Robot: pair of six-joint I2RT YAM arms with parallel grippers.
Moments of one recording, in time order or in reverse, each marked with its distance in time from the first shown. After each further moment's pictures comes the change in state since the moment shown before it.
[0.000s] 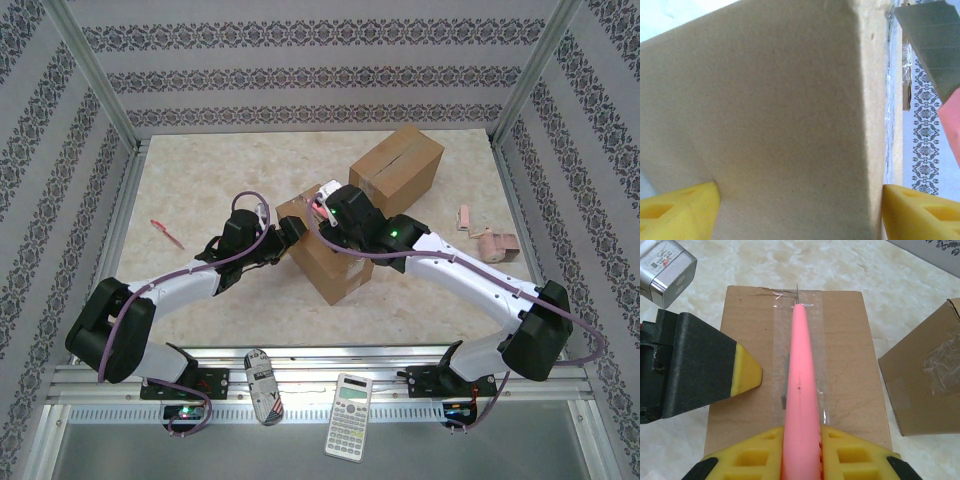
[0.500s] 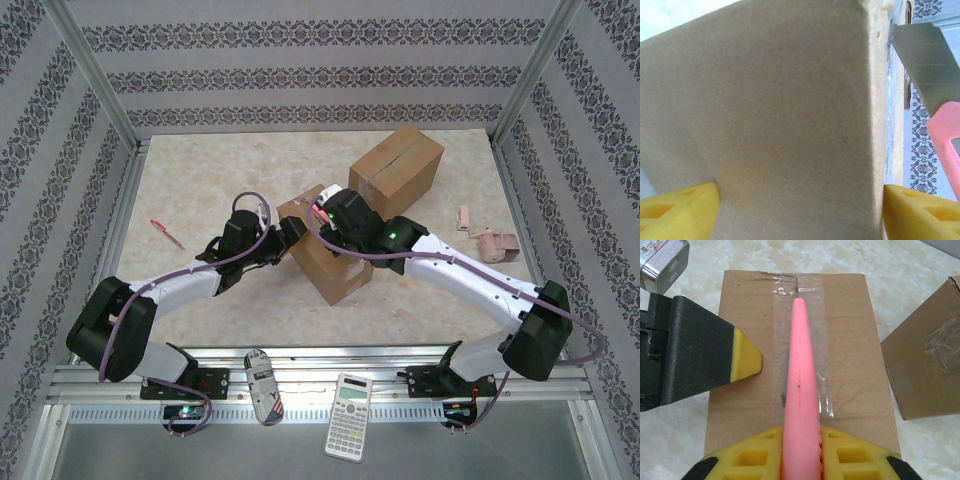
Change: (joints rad) left arm 0.000 0.006 -0.006 0.015 0.004 -0.006; right arm 0.019 -0.001 0.002 -0.055 0.027 0.061
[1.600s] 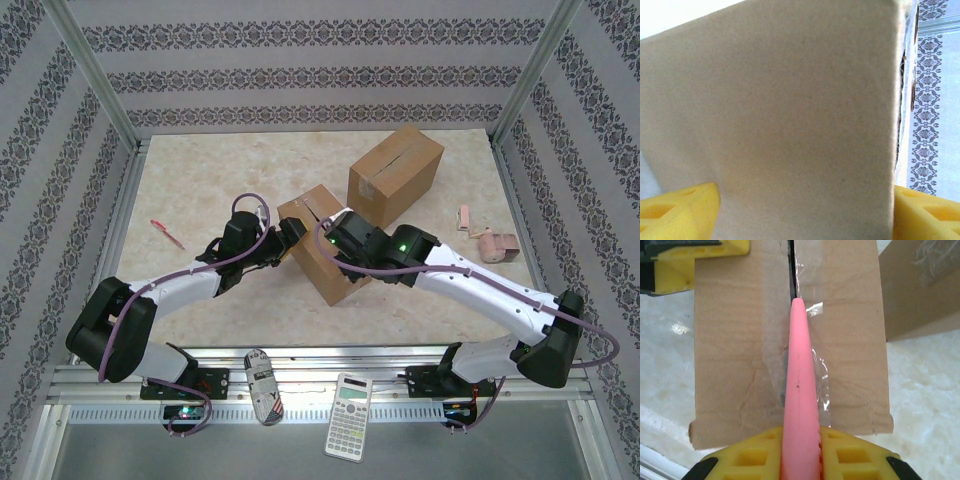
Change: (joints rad) left arm -0.001 -0.003 -0.007 -0.007 -0.008 -0.021; right arm 0.111 -0.072 0.049 -0.397 0.081 0.130
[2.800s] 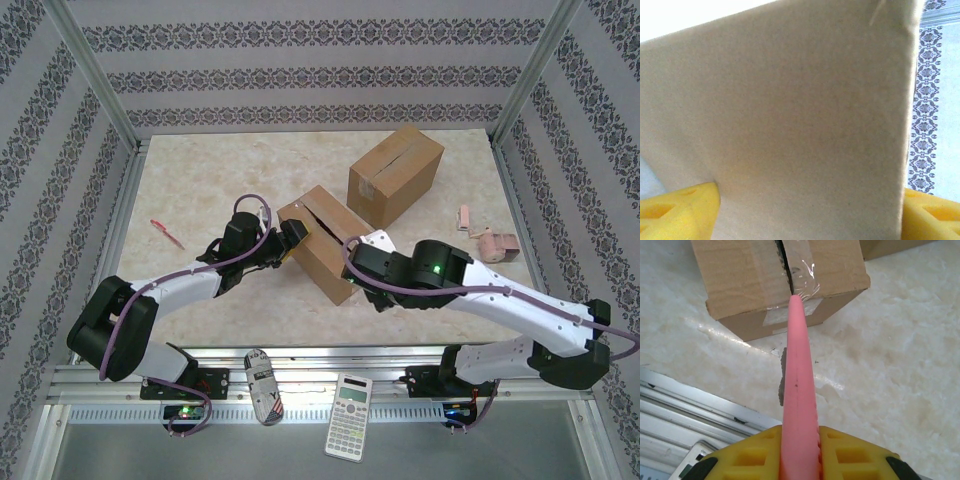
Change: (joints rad) left arm 0.000 0.008 -0.006 0.015 0.030 0.000; right arm 0.206 -0.111 0.118 -0.460 0.049 0.385
